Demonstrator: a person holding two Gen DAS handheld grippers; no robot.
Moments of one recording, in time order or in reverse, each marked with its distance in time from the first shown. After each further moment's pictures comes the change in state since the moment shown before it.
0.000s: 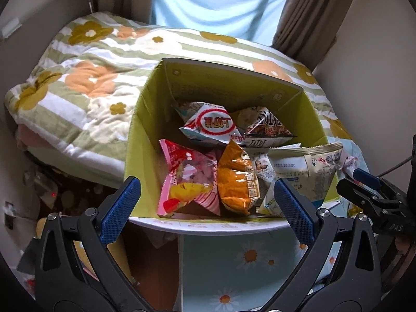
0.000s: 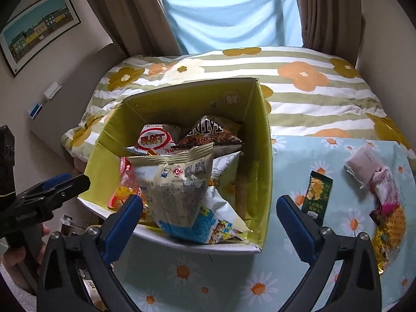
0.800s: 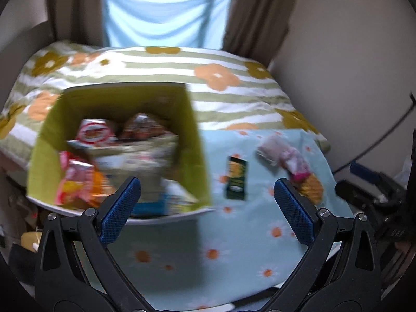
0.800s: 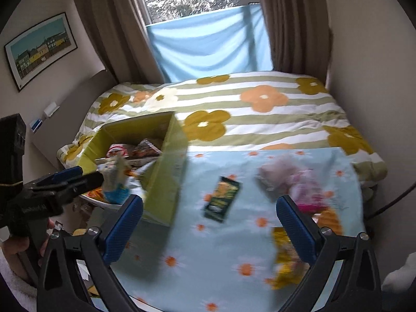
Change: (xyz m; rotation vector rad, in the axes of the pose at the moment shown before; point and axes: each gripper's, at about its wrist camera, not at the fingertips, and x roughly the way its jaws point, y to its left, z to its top) left arm -0.020 -0.223 -0.033 0.150 -0.057 -0.117; right arm -0.135 -0.157 -0.038 0.003 -0.155 -0.045
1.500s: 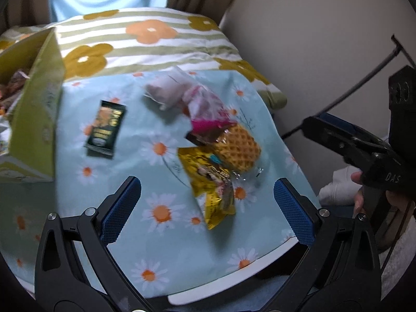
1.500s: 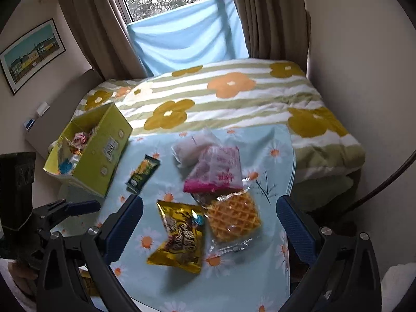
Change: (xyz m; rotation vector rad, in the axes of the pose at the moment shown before) left arm 0.109 -0.191 -0.076 0.061 0.195 -0.178; right arm -0.004 -0.183 -0.038 0.016 0.061 0.018
